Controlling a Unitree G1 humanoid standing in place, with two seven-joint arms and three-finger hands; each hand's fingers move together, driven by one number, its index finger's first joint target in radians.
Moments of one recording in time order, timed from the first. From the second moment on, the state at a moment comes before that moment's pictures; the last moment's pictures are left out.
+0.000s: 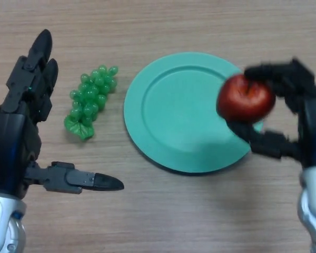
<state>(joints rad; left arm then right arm) 0.08 0.19 0.09 -0.65 -0.06 0.22 -0.08 -0.15 -0.18 0.14 -0.36 -0.20 0.22 -0.24</state>
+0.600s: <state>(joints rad) 0.16 0.18 0.17 -0.64 -0.13 0.19 -0.09 -0.48 -0.18 0.30 0.34 -0.19 0.03 -0.24</state>
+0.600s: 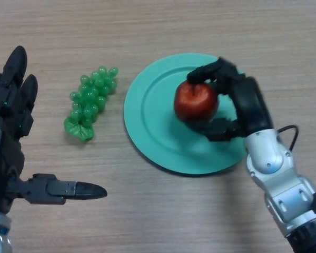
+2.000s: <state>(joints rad) 0.17 0.18 0.25 -0.69 -0.21 0.16 -0.19 0.07 -0.19 0.09 -0.70 -0.10 0.19 0.08</state>
